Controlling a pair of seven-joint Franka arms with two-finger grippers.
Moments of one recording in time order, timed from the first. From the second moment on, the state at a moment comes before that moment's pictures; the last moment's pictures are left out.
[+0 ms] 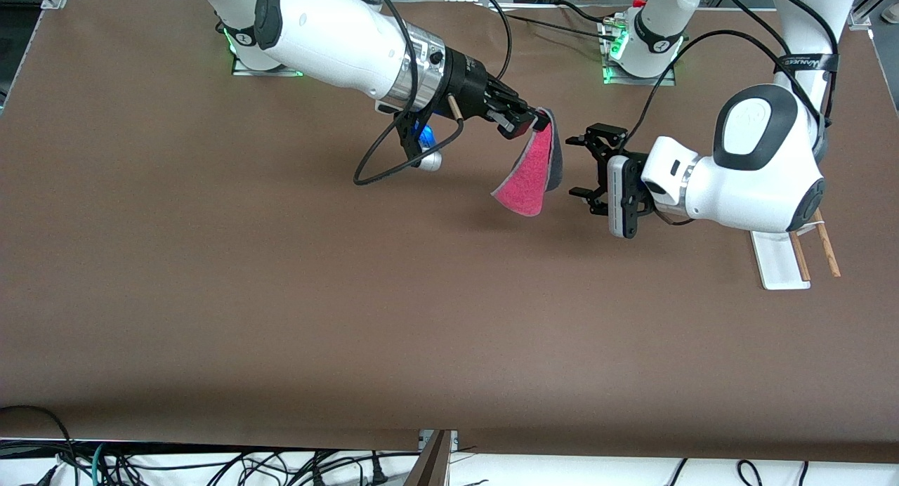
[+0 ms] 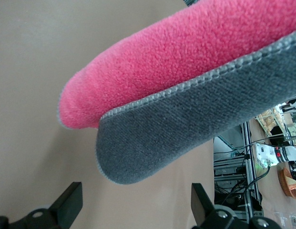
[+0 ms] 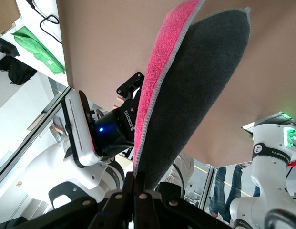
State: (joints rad) left arm -0.04 0.33 -0.19 -1.66 -0.77 1.57 1.05; right arm 0.57 0.50 0.22 -1.14 0.74 2.21 1.49
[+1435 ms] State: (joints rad) left arm -0.03 0.33 -0.21 -1.76 -0.88 1.66 1.26; right arm 0.57 0.50 0.22 -1.14 0.74 2.21 1.49
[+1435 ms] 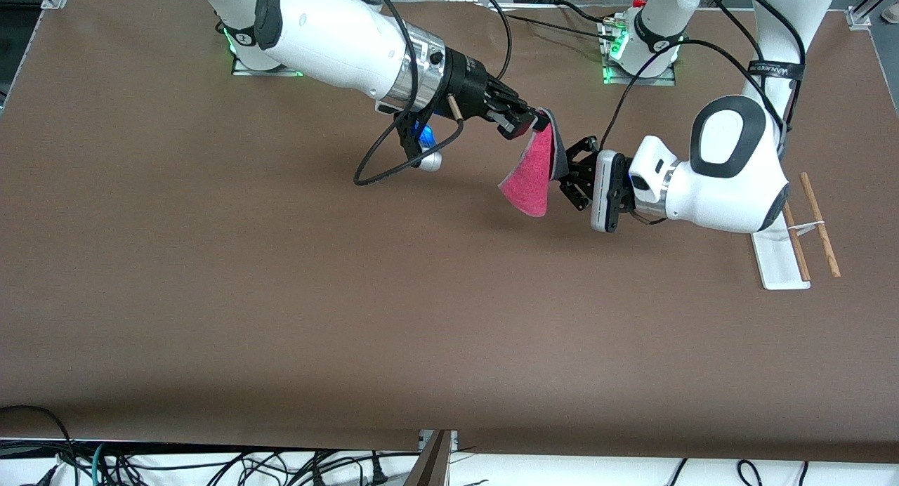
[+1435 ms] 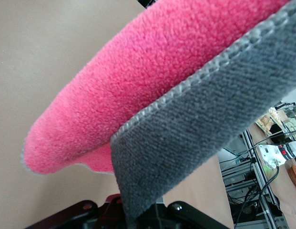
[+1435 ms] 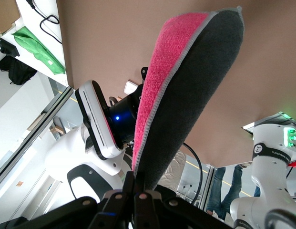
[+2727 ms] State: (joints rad) left arm 0.12 0.32 -0.19 -1.63 -0.60 1.51 1.17; right arm 0.27 0.50 0.20 -1.13 0.74 1.85 1.12
